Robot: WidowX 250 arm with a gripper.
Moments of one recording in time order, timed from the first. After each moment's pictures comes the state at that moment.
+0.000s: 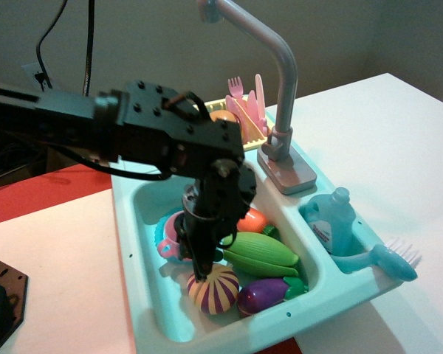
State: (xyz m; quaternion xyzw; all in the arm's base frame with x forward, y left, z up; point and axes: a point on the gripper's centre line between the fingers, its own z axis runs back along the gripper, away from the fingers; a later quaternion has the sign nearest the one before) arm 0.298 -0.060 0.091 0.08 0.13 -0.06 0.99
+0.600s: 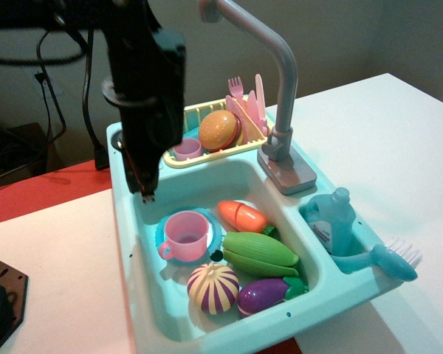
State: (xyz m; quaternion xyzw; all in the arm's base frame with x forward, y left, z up) arm 0.277 -0.021 0.180 0.06 0.09 -0.01 0.99
